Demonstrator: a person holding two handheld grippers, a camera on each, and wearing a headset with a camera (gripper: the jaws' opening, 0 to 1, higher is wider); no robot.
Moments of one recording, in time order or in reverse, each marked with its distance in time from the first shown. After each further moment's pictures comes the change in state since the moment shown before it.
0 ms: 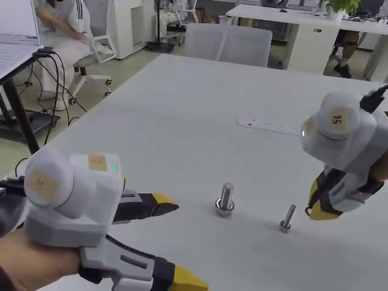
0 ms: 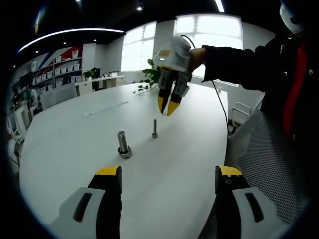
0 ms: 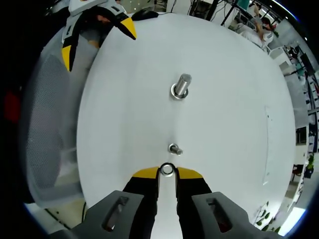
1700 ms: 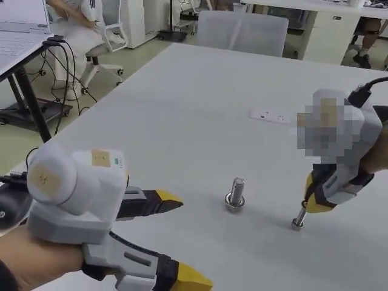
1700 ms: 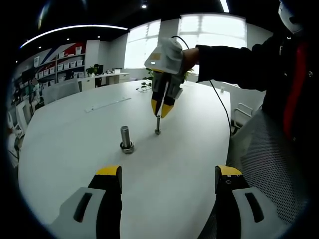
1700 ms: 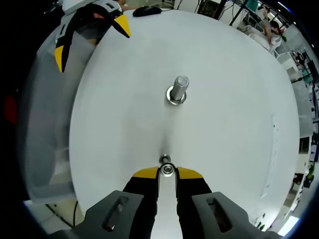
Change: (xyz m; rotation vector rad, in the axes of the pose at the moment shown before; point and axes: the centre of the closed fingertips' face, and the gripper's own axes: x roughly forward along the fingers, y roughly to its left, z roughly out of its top) left arm 0.001 0.006 -0.006 -0.034 0.014 0.014; right arm 0.024 -0.015 0.011 -0.051 0.012 0.041
